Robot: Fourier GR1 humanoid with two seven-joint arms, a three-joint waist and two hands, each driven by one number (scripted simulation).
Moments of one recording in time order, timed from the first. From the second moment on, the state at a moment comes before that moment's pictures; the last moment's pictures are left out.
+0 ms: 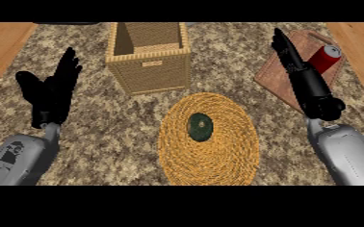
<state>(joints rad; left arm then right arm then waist) -0.30 0.50 -0.25 -1.40 0.37 0.42 0.13 -0.37 -0.42 0.23 -1.49 -0.11 -0.14 -0.09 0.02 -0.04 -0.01</state>
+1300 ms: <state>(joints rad) 0.00 0.48 -0.32 -1.38 0.41 0.29 0.12 -0.80 -0.34 0.63 -1.72 0.17 0.26 0.06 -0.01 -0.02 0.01</state>
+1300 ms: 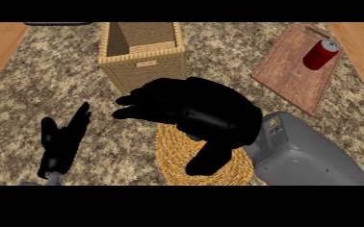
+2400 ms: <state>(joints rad) 0.03 0.46 -0.30 -1.41 0.38 0.26 0.11 -1.10 -0.68 0.45 -1.71 -0.02 0.93 0.20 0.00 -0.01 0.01</state>
